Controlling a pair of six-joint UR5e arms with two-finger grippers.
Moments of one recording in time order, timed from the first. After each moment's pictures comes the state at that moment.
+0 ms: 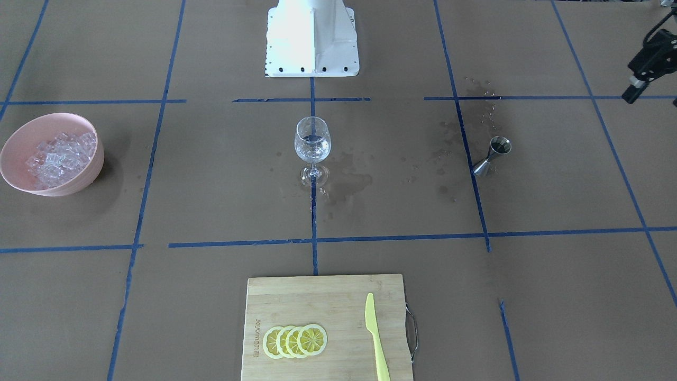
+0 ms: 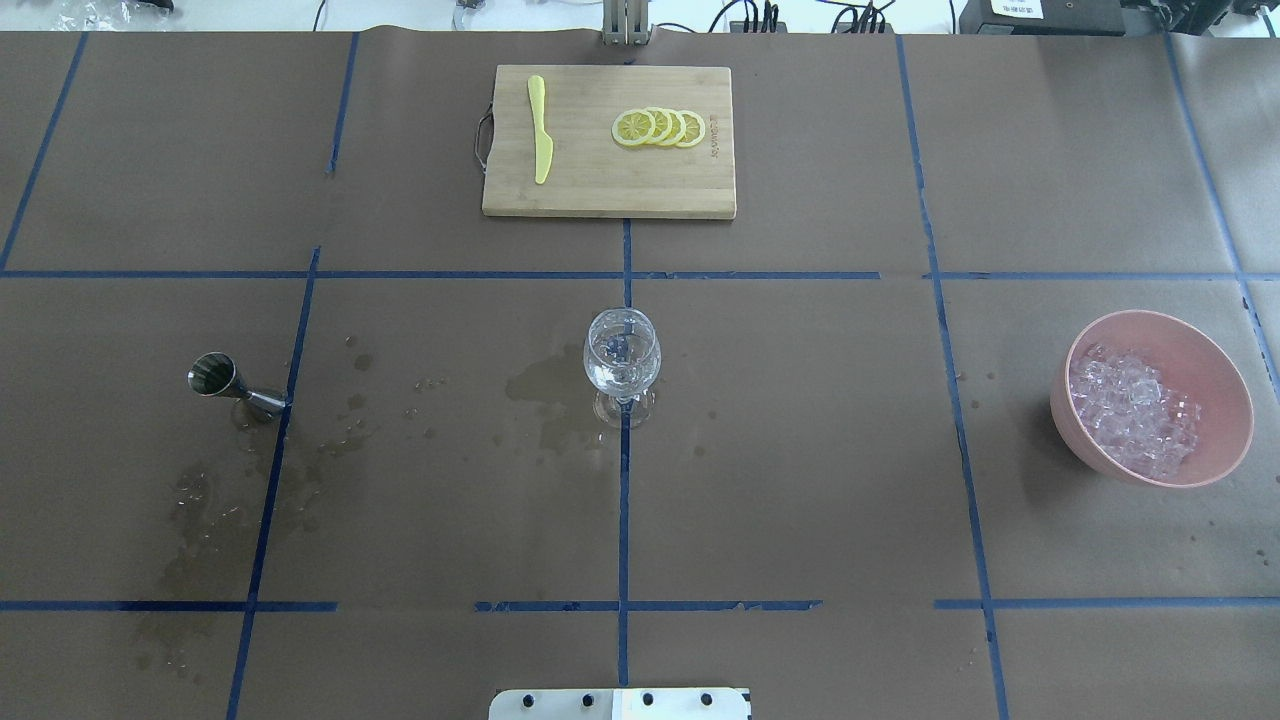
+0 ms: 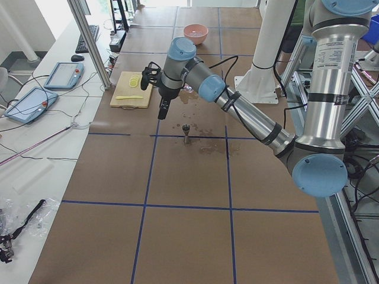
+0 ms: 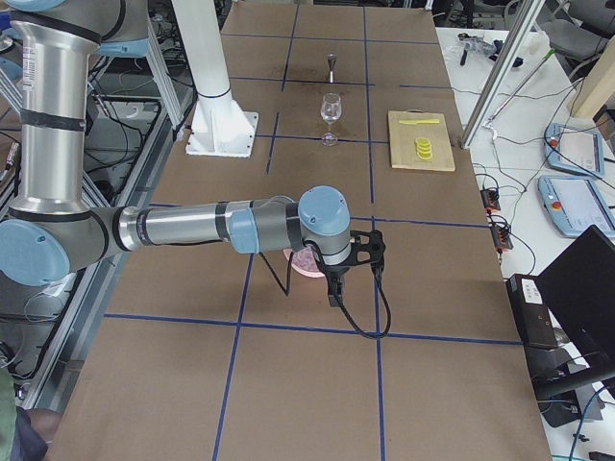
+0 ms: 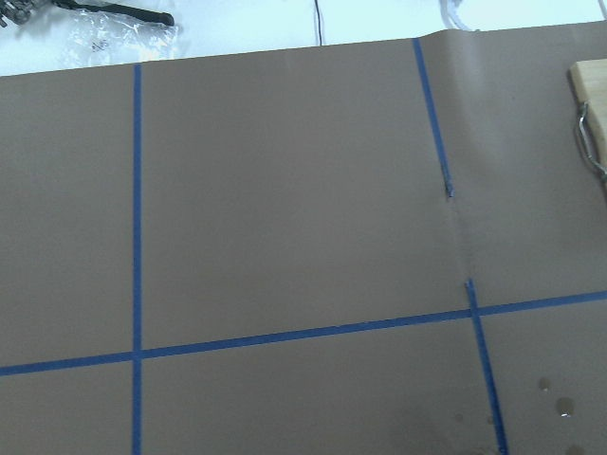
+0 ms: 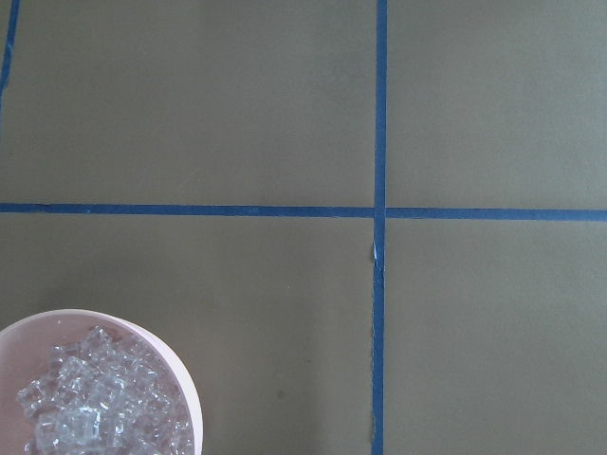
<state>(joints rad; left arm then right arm) -1.29 -1.60 -2.19 -1.69 -2.25 -0.68 1.62 -1.71 1.84 -1.53 2.43 0.08</state>
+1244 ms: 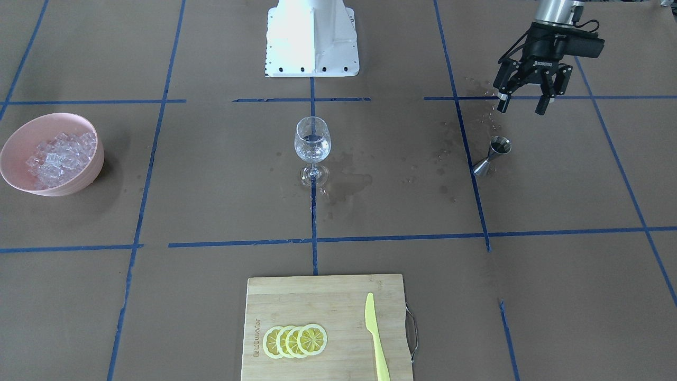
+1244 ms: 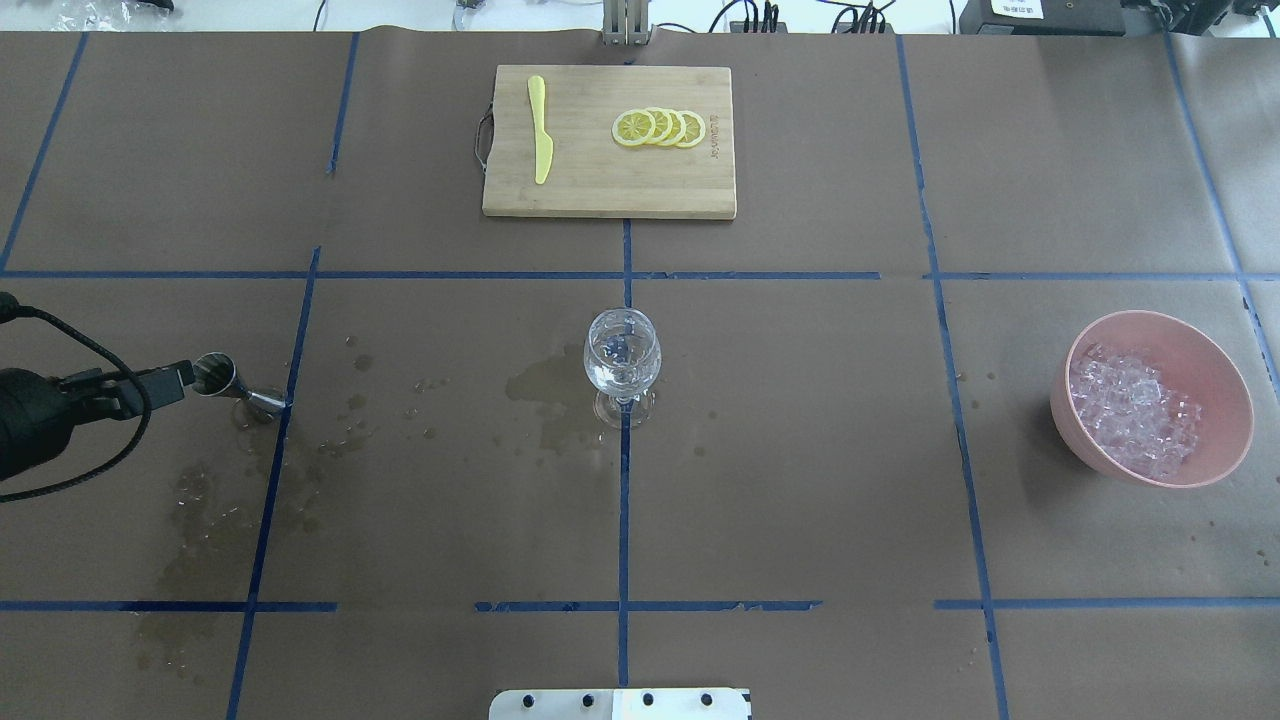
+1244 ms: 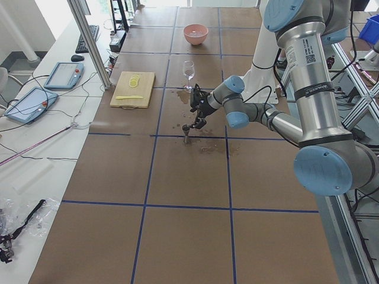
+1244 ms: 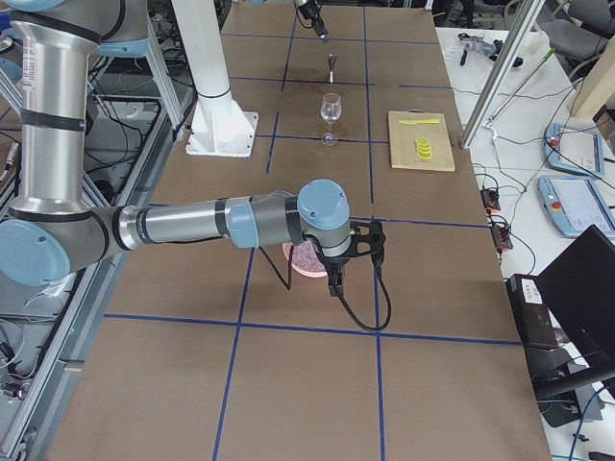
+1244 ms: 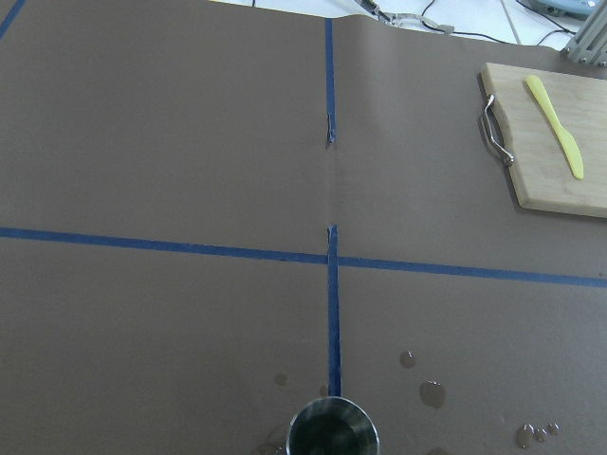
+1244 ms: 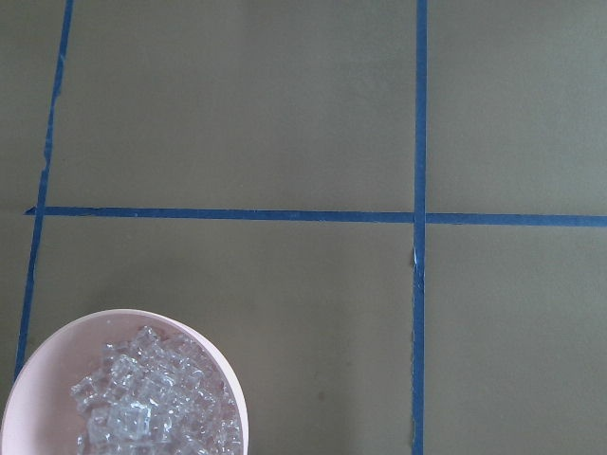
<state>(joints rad) -0.46 -1.23 -2.22 -2.30 -1.31 -1.33 1.62 -1.70 1.87 -1.54 2.48 0.09</state>
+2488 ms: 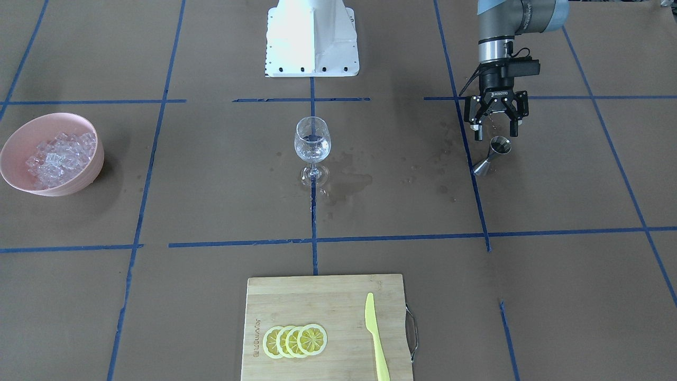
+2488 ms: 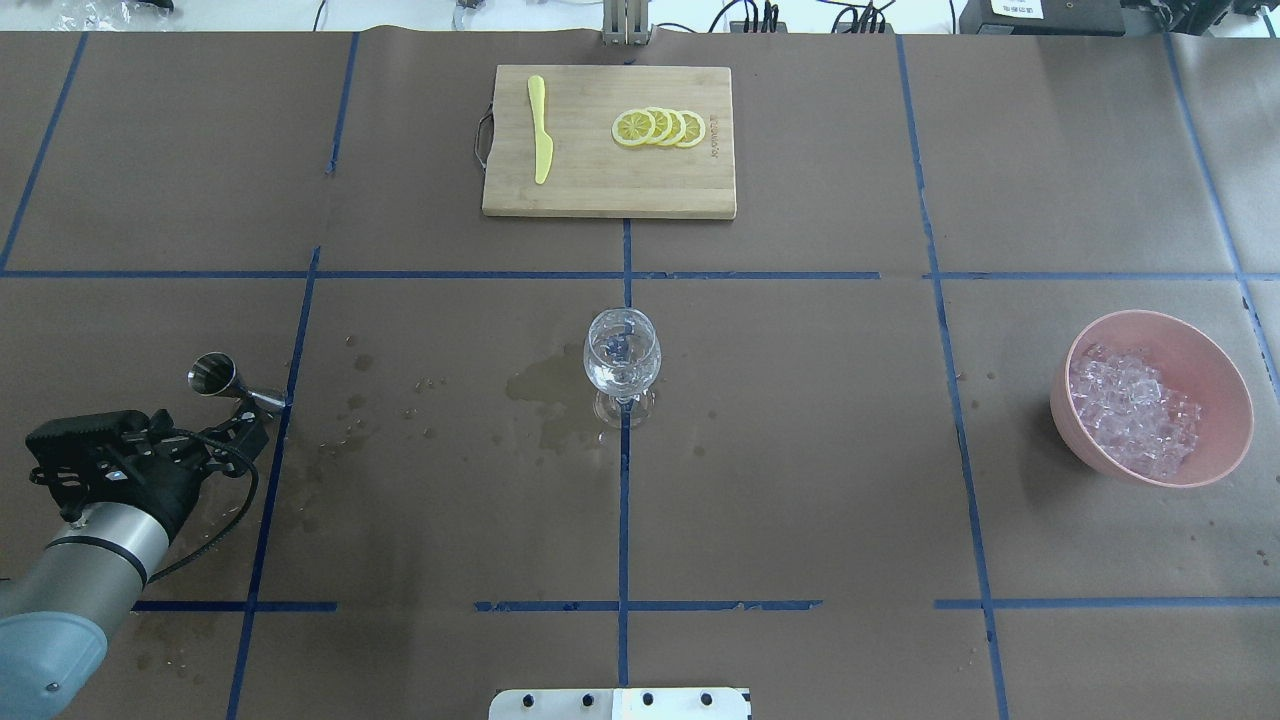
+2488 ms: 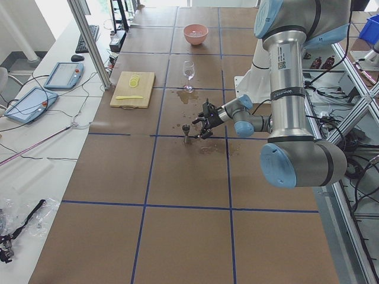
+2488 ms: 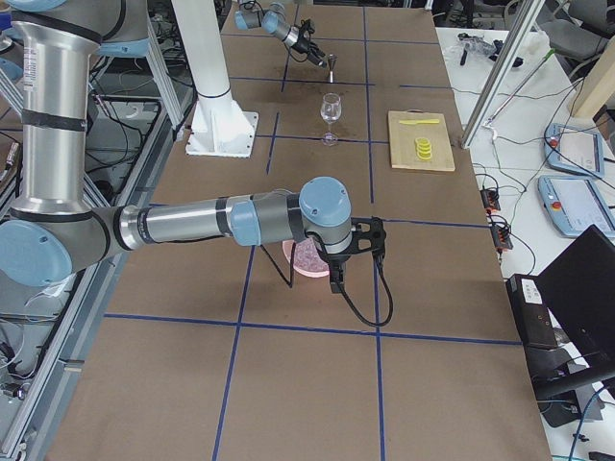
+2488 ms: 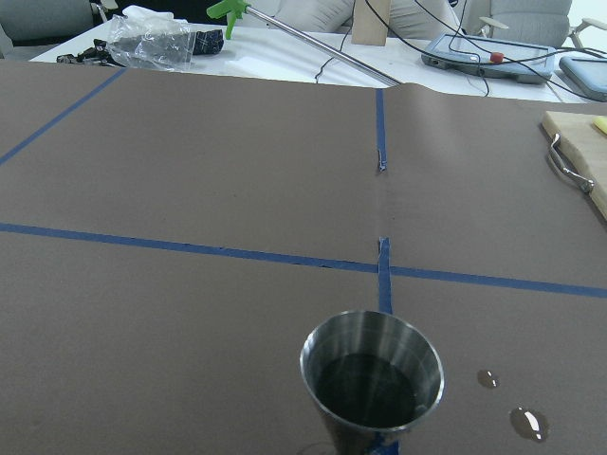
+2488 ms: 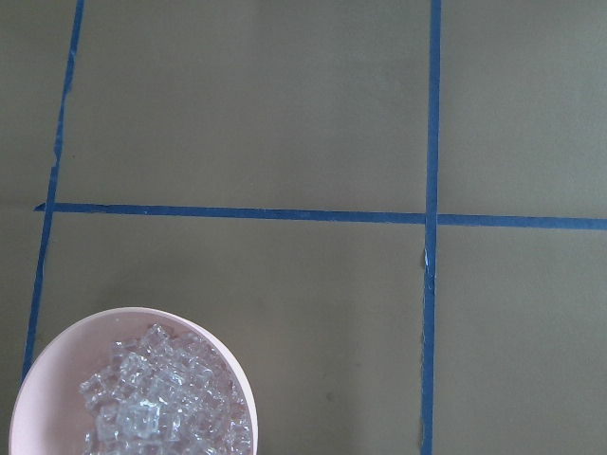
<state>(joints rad) -0.17 -1.36 -1.97 -2.19 -0.73 -1.59 1.61 -1.70 1.87 -1.54 2.48 0.09</state>
